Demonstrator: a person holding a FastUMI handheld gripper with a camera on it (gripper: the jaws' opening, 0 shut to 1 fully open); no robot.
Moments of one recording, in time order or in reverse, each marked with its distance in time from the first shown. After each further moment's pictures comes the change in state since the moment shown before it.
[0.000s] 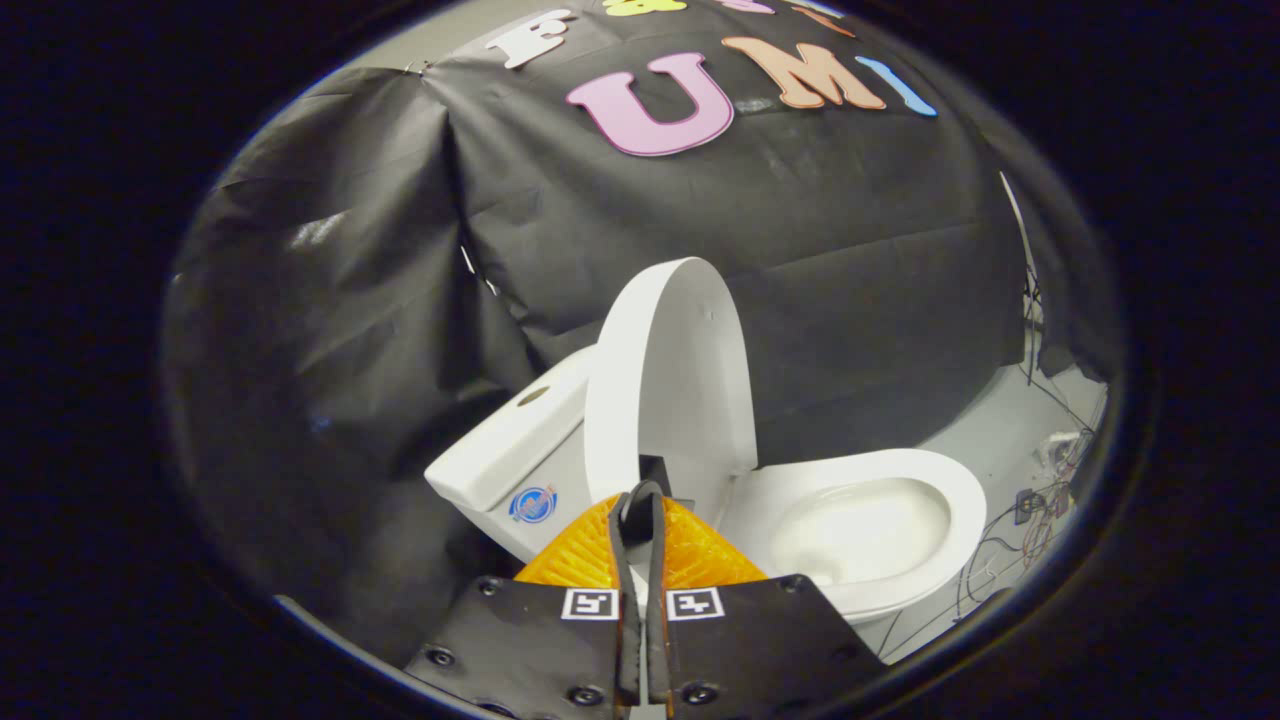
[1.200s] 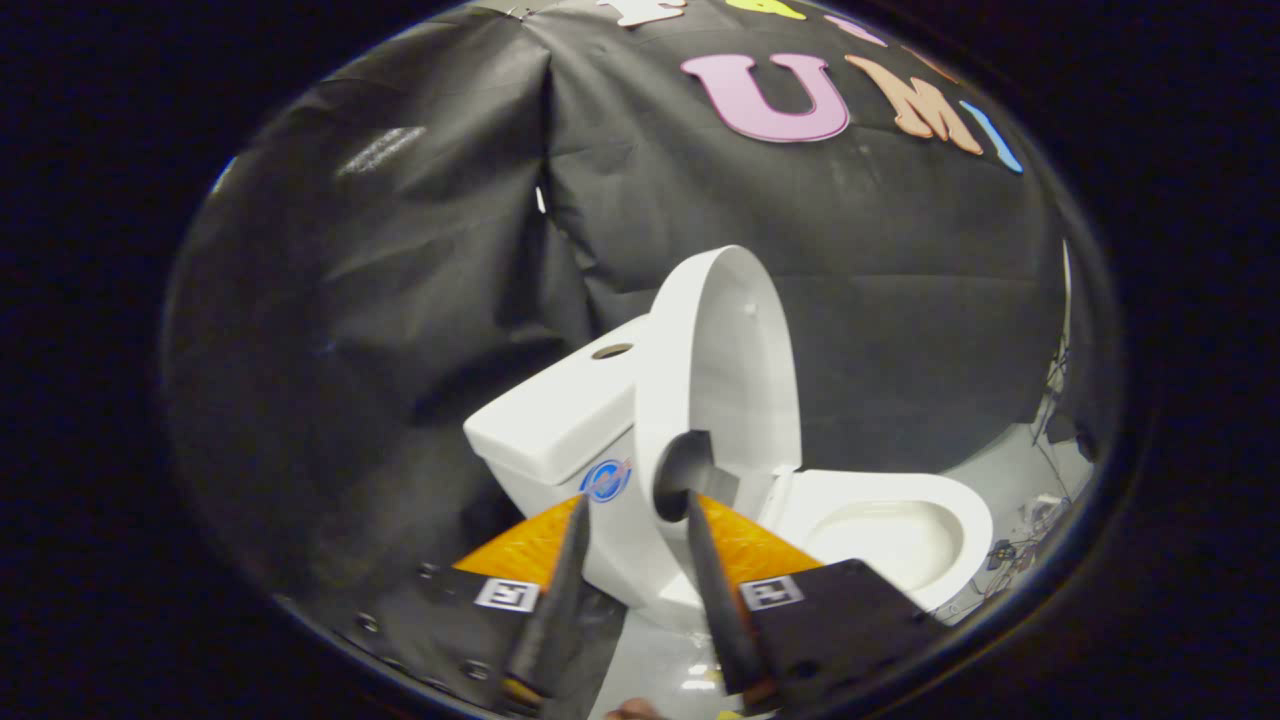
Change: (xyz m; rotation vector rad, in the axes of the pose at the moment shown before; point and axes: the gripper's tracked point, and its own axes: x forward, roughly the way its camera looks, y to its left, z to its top) arm 0.018 0.082 -0.040 -0.192 0.122 0.095
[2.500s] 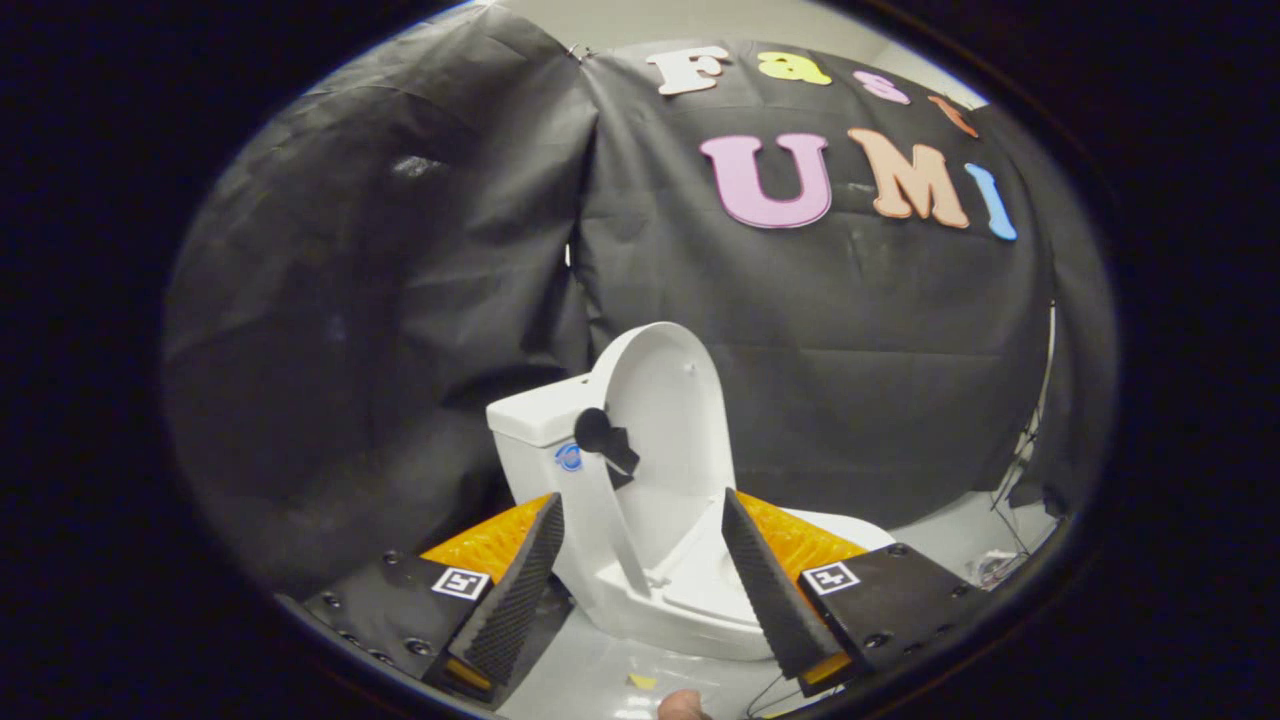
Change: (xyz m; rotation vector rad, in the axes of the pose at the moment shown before) arm -0.144 -0.071 -0.005 -0.169 -0.236 -0.068
